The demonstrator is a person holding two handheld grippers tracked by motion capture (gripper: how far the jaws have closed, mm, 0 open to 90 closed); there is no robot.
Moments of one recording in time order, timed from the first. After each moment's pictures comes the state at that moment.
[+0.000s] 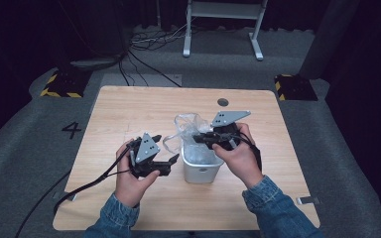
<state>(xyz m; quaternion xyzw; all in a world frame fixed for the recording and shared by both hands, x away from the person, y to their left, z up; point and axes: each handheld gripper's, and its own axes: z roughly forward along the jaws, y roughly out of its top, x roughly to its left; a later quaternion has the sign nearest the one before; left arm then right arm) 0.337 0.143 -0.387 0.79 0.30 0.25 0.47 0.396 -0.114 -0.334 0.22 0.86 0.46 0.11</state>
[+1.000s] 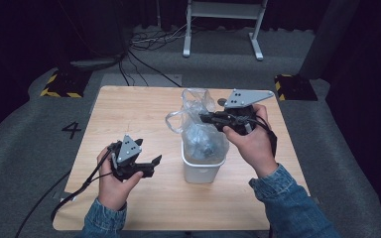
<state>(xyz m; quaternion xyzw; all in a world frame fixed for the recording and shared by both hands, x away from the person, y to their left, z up) 0.330 0.181 -0.392 0.78 0.36 0.24 0.45 0.391 -0.129 -0.264 0.19 0.83 0.50 0.16</state>
